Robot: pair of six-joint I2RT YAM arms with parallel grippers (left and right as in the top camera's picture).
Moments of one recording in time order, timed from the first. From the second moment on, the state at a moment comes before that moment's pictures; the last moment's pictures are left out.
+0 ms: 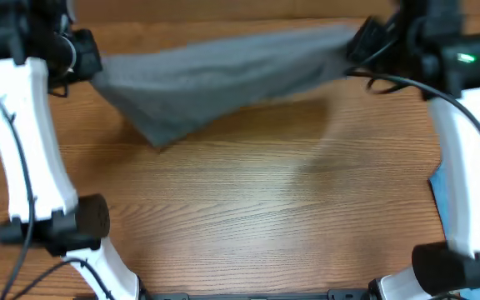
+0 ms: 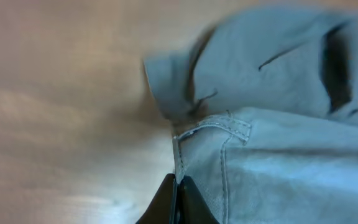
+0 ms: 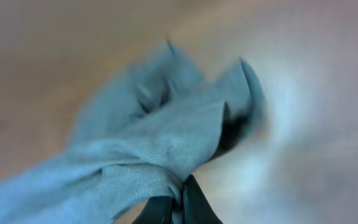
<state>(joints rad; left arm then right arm) 0.15 2.00 2.49 -1.68 0.09 -0.16 0.16 1.72 2.01 -1.24 -0.13 0.60</state>
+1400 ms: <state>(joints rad) -0.08 1.90 1.35 -1.47 0.07 -0.29 0.12 1.75 1.42 -1.30 0.12 0.80</state>
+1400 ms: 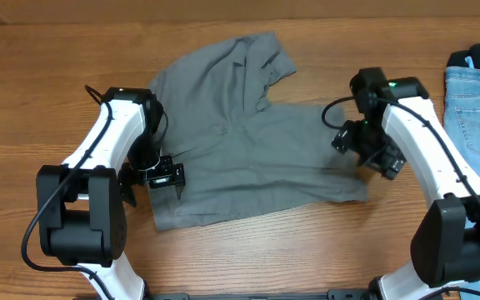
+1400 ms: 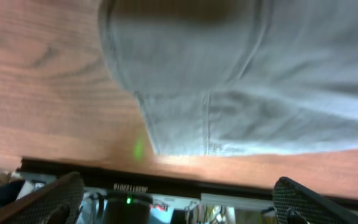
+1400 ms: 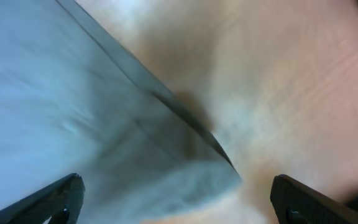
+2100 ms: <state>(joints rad) 0.15 1.90 1.63 -1.17 0.07 -0.29 0.23 1.95 1.69 -0.38 -0.17 0.52</state>
